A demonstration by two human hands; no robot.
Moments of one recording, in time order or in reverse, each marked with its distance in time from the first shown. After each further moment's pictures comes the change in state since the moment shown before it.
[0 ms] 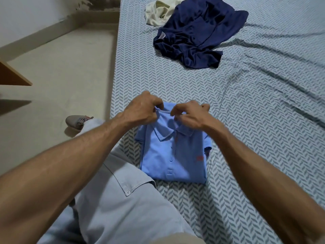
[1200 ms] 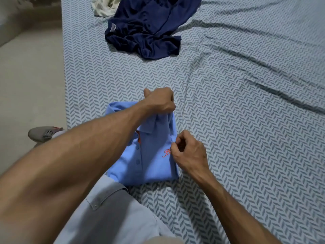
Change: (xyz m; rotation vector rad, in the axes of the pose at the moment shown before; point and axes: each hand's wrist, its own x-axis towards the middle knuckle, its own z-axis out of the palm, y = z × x) left_hand 0.104 0.144 0.053 0.009 -0.325 -0.131; right_hand -0.127 0.045 0.074 0.445 0.442 0.522
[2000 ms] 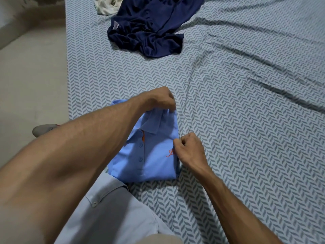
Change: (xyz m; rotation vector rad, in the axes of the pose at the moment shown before) left_hand 0.007 -0.013 -0.009 -0.260 -0.243 -0.082; right_hand 0.016 0.001 0.003 -0.005 -0.149 0.196
